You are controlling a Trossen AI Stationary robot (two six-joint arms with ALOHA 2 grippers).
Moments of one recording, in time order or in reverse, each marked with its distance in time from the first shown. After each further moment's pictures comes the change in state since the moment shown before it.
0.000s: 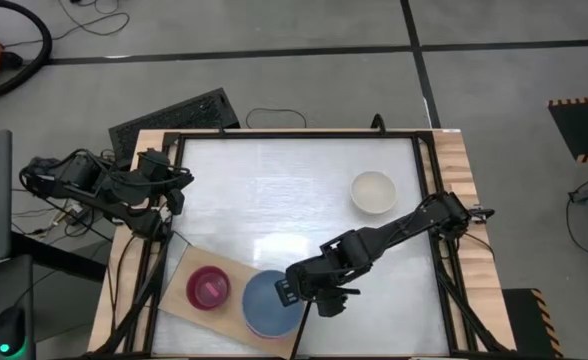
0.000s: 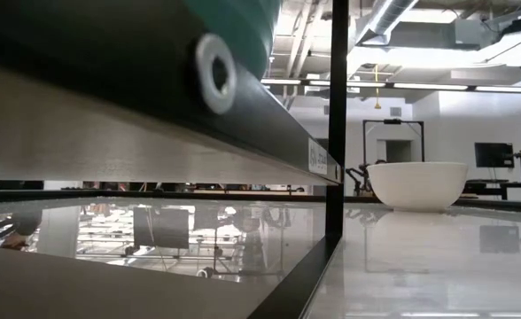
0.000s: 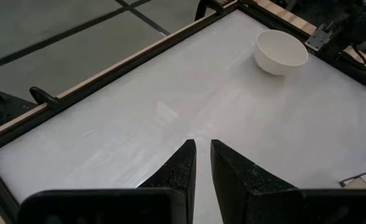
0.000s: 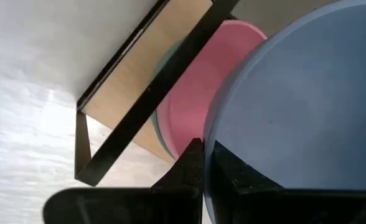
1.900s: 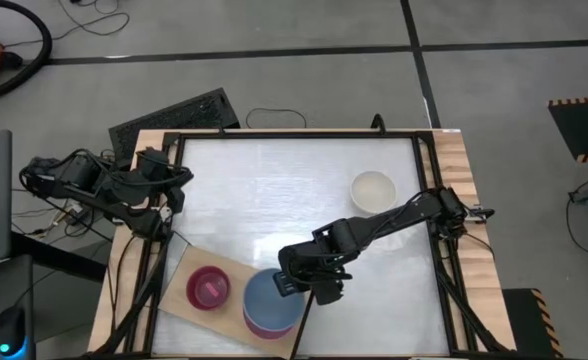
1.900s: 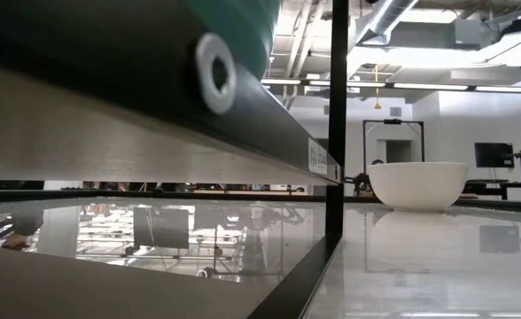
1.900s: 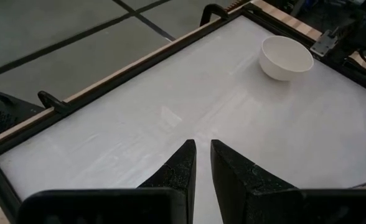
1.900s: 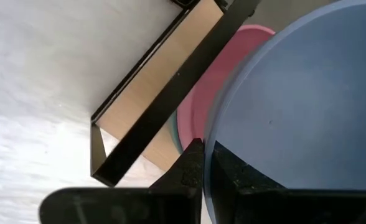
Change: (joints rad) left arm 0.000 0.000 0.000 0.000 -0.030 0.000; right arm -0.087 -0.001 -0.078 0.032 -0.191 -0.051
